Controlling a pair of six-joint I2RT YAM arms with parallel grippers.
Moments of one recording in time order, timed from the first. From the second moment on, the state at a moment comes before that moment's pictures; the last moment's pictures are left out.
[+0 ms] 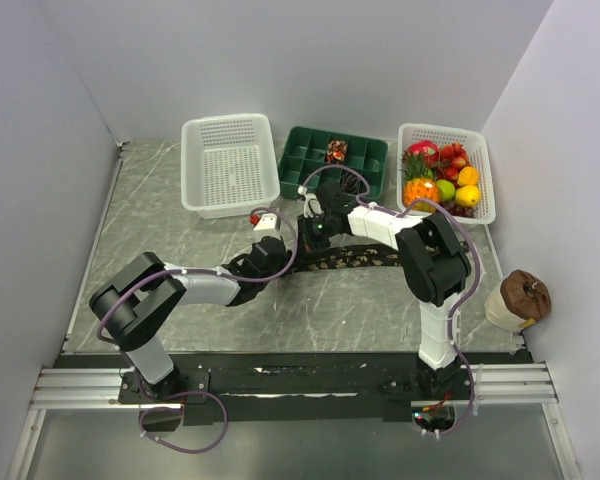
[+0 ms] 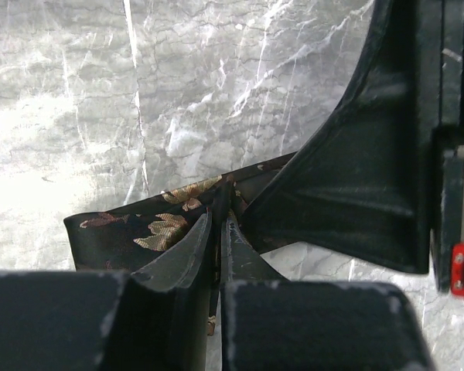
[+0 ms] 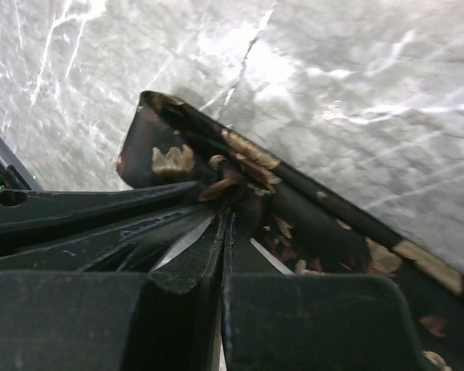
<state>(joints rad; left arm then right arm) -0.81 1.67 0.72 0.38 -0.37 -0.67 0.53 1.99 1.34 -0.37 -0.53 0.30</state>
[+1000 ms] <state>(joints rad) -0.82 1.58 0.69 0.36 -0.43 -0.67 0.60 2.08 1.36 -0.25 -0.58 0.39</state>
